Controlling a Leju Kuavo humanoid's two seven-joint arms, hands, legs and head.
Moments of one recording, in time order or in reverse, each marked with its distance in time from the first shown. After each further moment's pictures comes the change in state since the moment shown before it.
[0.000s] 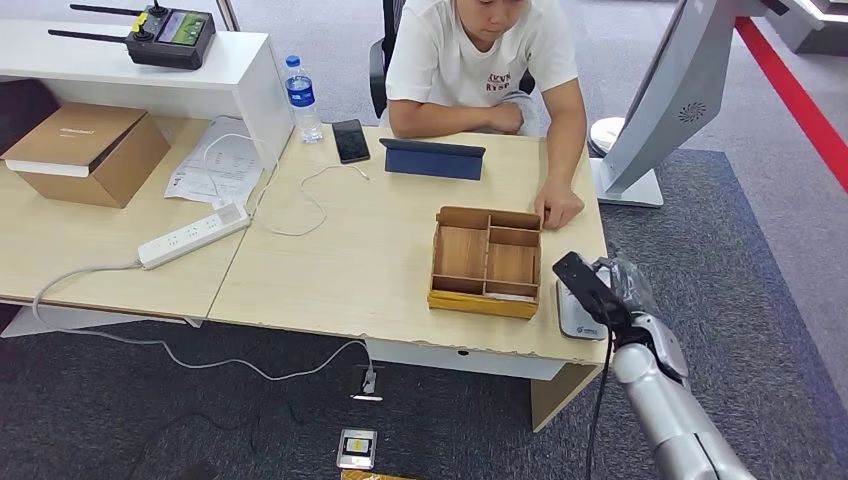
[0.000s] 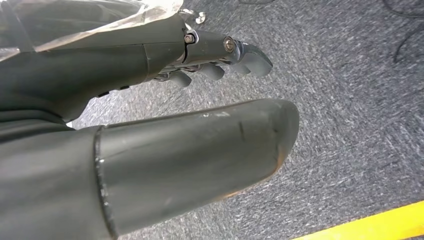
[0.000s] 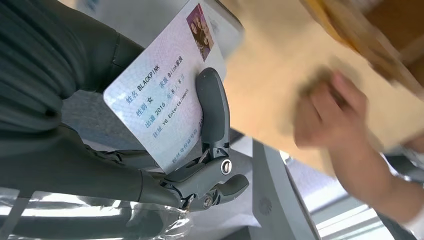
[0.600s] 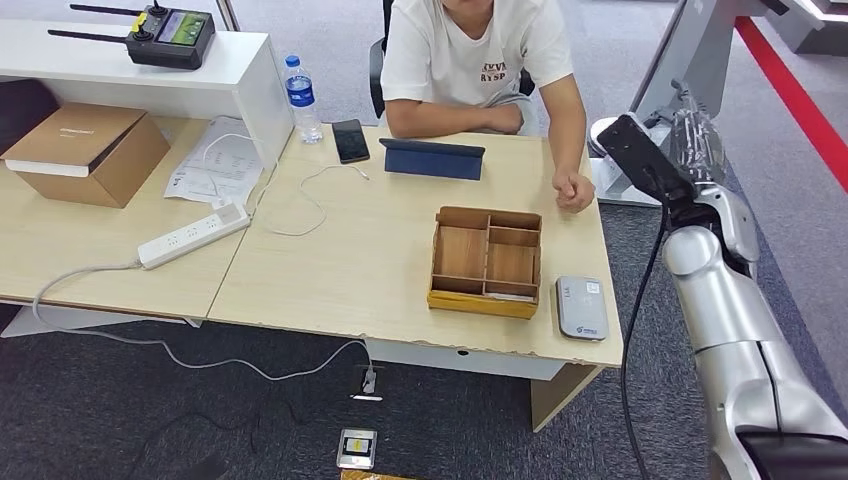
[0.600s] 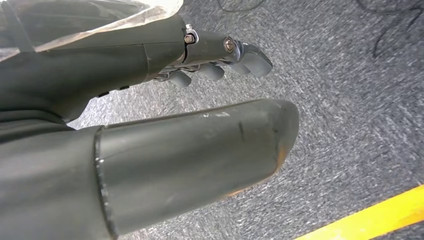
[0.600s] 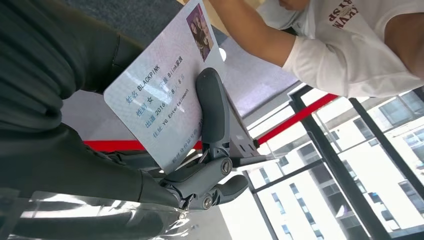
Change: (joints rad) left arm -0.032 0.000 -0.028 -0.001 -0.067 -0.033 -0.018; right arm -0.306 -0.014 -0.039 -0.136 0.114 0.067 -0.023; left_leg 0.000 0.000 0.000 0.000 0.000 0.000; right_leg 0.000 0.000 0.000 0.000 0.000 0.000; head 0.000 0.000
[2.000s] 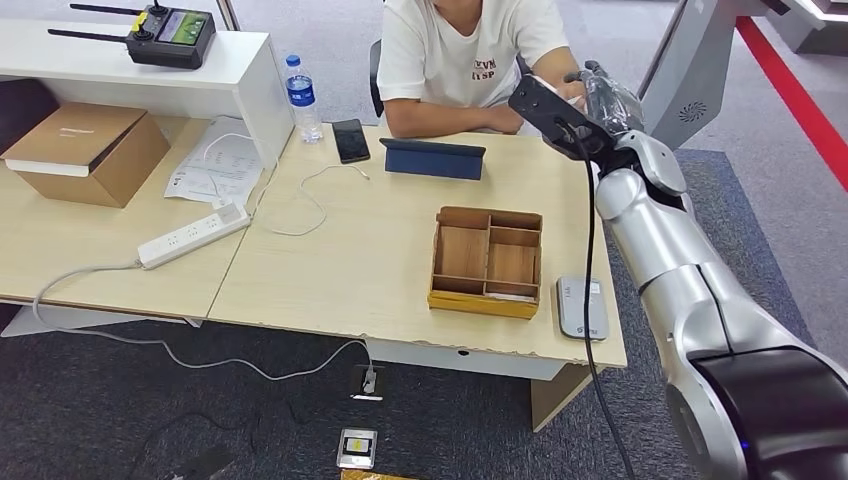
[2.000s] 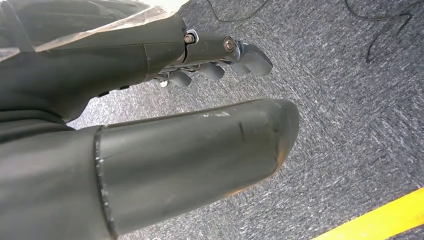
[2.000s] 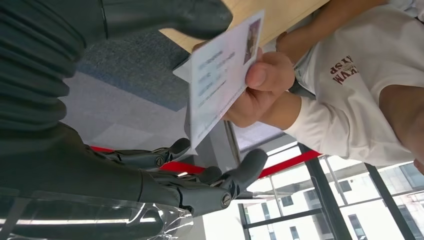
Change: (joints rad) left arm -0.034 0.004 -0.050 -0.001 -0.002 -0.018 0.036; right arm -0.277 0.203 0.082 0.392 0.106 0.069 0.105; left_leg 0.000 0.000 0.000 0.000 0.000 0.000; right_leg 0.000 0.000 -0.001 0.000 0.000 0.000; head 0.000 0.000
